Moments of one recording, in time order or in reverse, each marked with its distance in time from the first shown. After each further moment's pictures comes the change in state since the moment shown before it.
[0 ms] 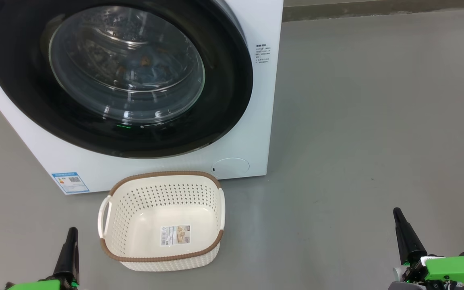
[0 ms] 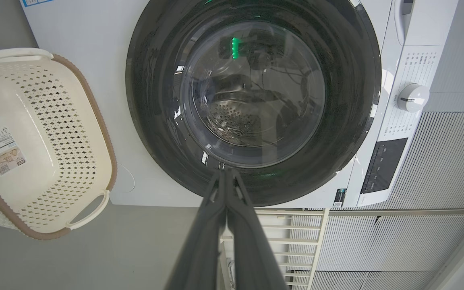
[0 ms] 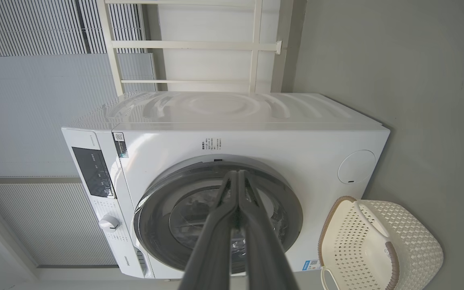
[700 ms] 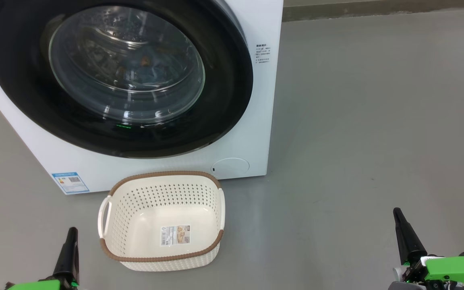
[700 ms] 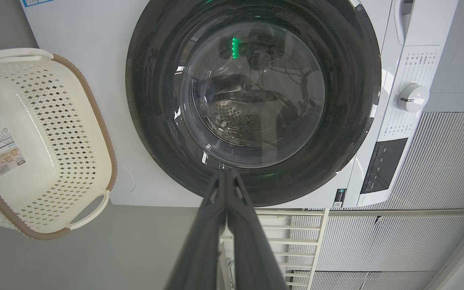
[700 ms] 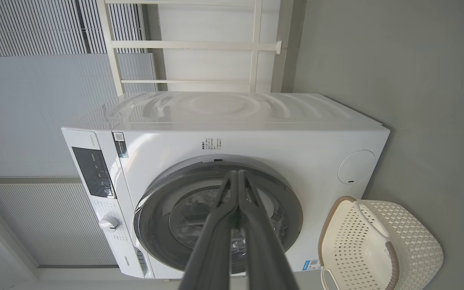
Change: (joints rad) left arm 0.000 0.000 0.001 0.000 0.000 0.000 0.000; right arm 0.000 0.000 0.000 0.000 0.000 0.000 0.000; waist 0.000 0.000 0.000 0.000
